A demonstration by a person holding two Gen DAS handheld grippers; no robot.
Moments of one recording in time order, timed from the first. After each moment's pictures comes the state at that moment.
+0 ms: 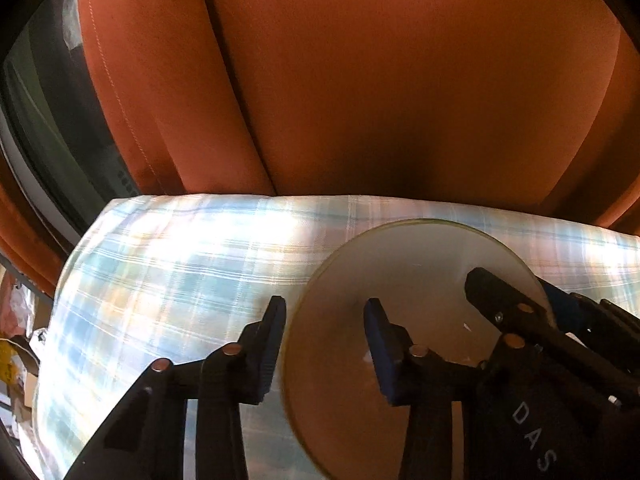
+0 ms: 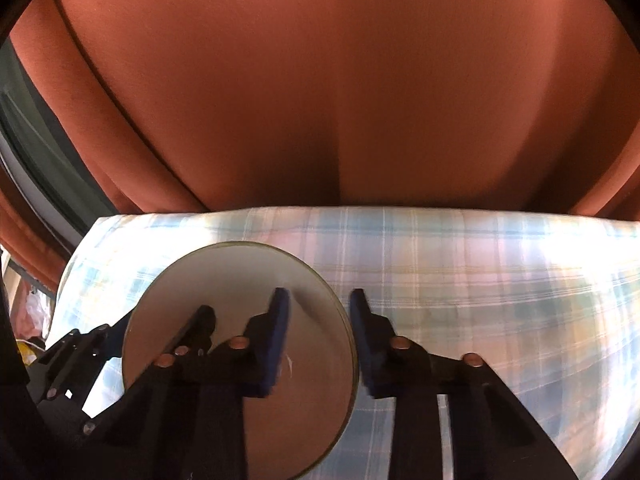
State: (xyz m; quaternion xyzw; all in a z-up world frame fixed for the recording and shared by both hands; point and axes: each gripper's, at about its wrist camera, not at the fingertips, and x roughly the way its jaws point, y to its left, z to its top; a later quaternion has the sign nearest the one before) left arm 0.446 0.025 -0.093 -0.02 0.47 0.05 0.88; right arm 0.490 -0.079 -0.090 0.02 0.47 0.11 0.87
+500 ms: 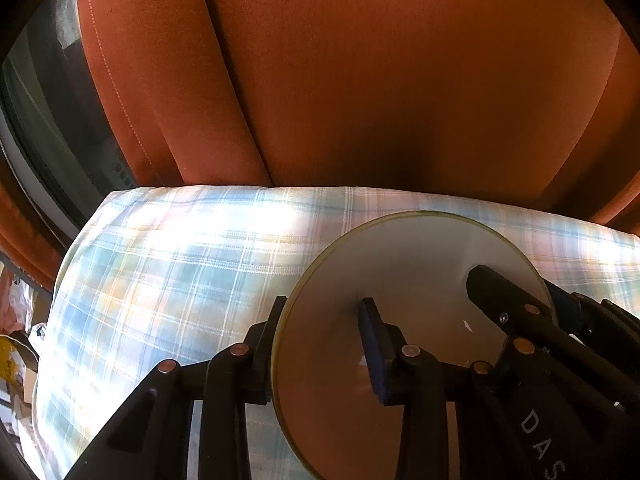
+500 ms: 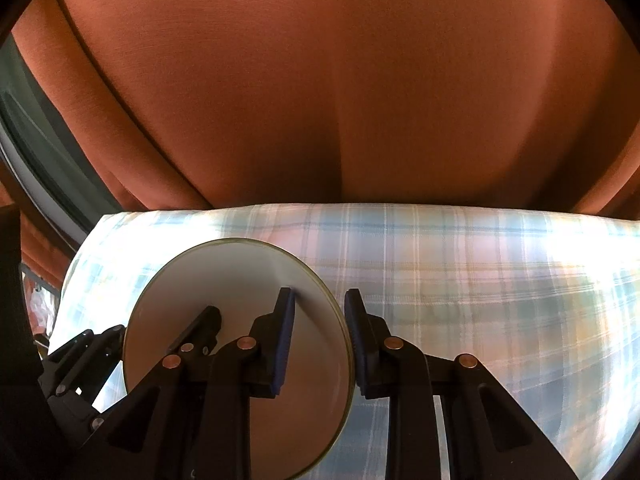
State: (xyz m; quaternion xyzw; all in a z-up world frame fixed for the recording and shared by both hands) left arm 0.443 0.028 -0.090 -0.03 0.48 0.06 0.88; right arm 0.480 -0.084 -0.083 0.02 0.47 0.12 0.87
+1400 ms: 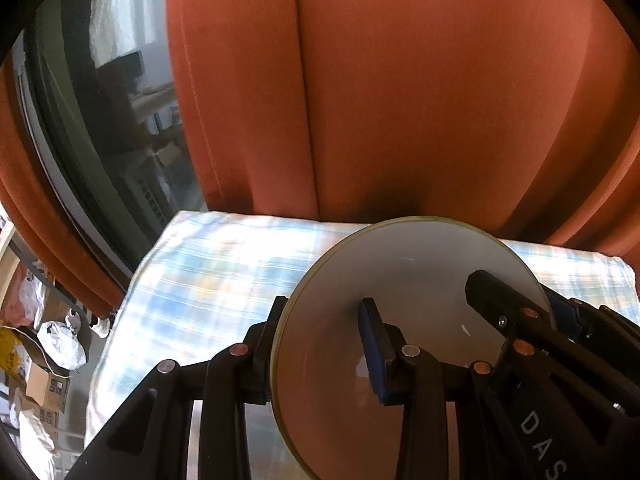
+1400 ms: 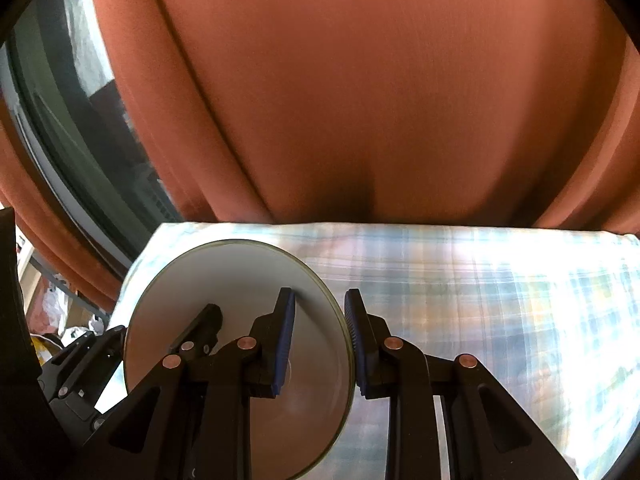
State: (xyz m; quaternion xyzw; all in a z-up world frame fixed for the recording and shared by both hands) left arm 0.362 0.065 0.007 -0.04 0.43 0.06 0.90; right arm 0.395 -0.053 0.026 0.02 0.44 0.12 0.89
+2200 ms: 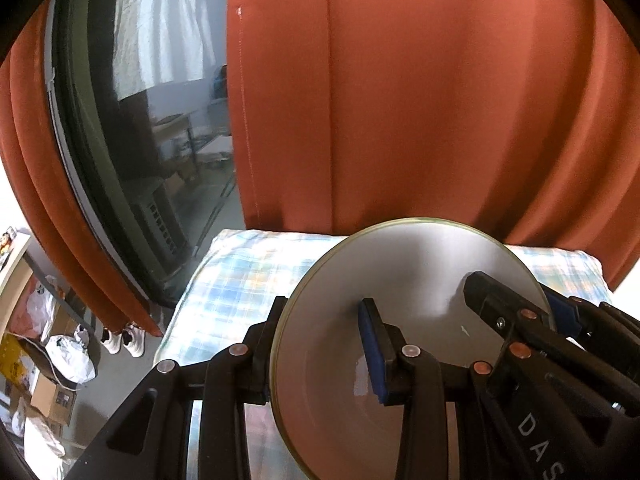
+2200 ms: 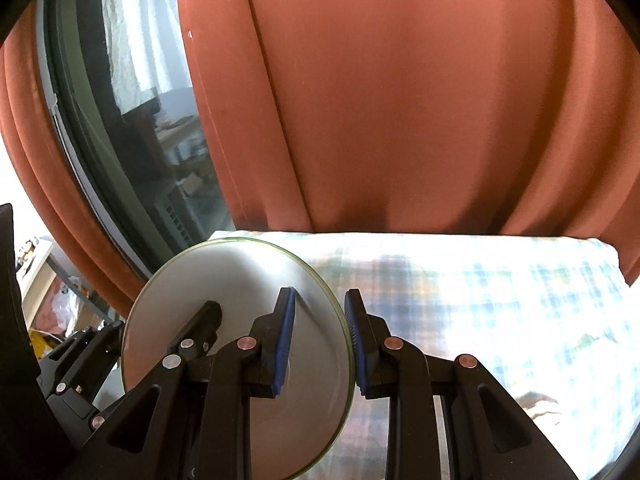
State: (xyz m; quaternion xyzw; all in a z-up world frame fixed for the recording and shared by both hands) left arm 0.245 0.091 0.072 -0.03 0.38 0.03 0.92; right arm 0.258 -0.028 0.112 0.01 0.39 0.11 0.92
